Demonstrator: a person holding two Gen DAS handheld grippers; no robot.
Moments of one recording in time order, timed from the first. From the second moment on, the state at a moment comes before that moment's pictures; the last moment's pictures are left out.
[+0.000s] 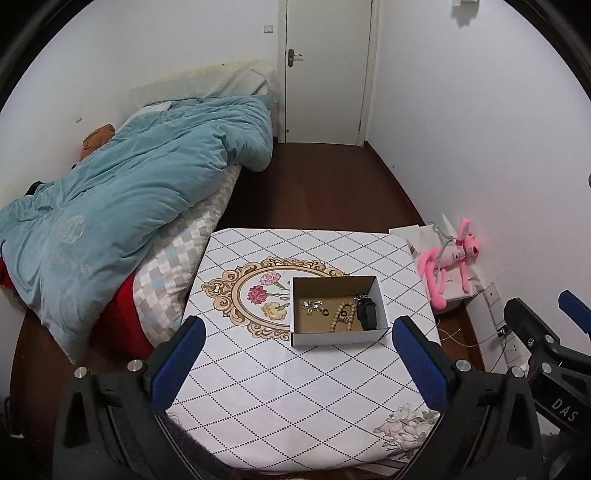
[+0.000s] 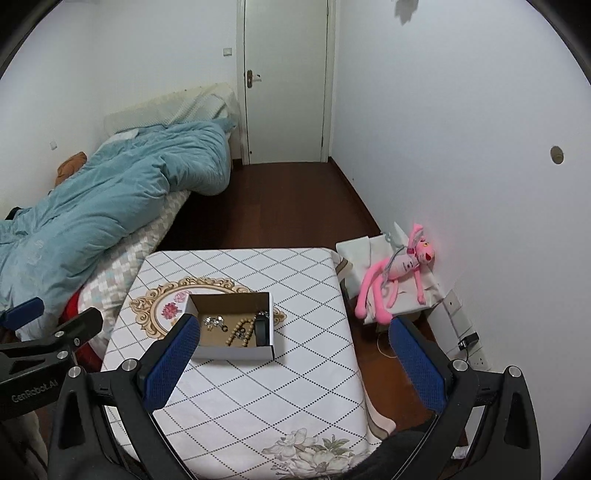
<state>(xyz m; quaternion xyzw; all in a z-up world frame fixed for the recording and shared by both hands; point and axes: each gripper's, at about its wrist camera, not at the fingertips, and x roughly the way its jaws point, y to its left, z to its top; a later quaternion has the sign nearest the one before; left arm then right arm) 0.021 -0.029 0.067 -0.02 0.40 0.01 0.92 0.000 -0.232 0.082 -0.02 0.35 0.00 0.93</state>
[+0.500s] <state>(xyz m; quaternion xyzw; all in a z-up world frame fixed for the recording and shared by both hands) 0.062 -0.033 0.039 -0.02 0.45 0.02 0.89 0.046 -0.230 0.063 -0.02 0.40 -0.01 0.92</state>
